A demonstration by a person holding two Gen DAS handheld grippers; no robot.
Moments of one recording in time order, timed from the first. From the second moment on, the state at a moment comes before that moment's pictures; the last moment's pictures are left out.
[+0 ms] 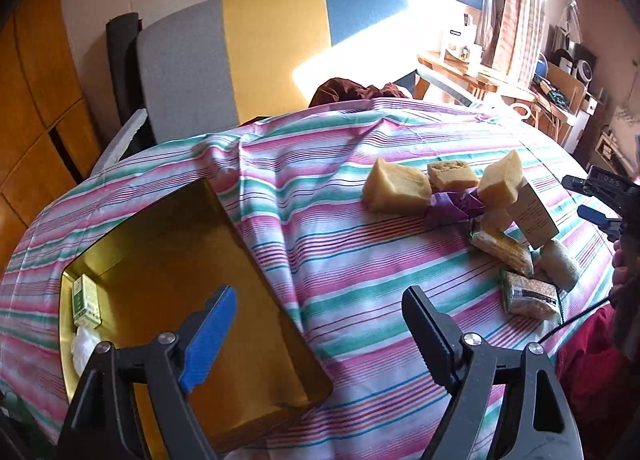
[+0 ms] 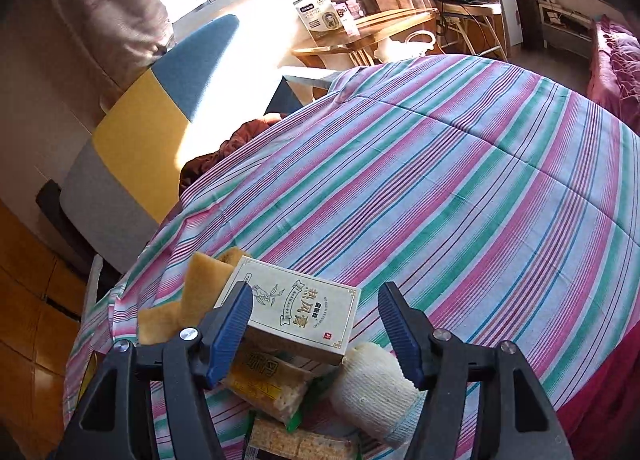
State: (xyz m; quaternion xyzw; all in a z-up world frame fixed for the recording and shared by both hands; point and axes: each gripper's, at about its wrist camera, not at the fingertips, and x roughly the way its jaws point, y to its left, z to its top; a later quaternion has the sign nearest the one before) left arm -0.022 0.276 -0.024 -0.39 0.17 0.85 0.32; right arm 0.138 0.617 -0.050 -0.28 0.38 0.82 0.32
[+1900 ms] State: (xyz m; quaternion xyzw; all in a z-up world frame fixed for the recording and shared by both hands) left arm -0.012 0.265 -0.043 -0.42 0.13 0.81 0.39; right arm 0.076 0.517 -0.072 -0.55 0.18 0.82 0.04
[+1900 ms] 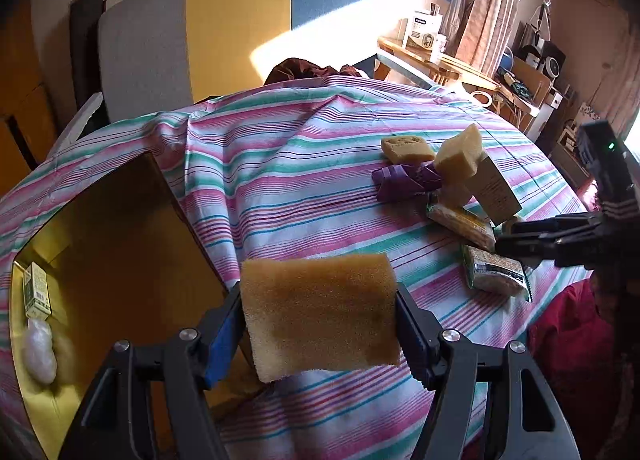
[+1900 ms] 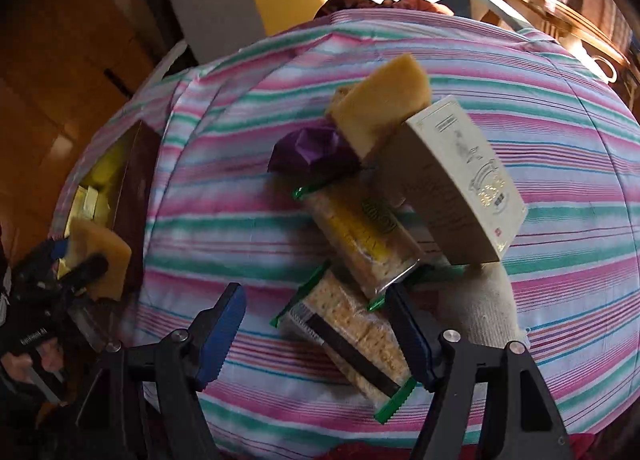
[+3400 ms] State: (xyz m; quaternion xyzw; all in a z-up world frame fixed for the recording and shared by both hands) left arm -0.073 0.026 -0.071 -0.49 0.06 0.85 0.16; right arm 0.093 0.472 -0.127 -0.60 0.09 0.79 0.05
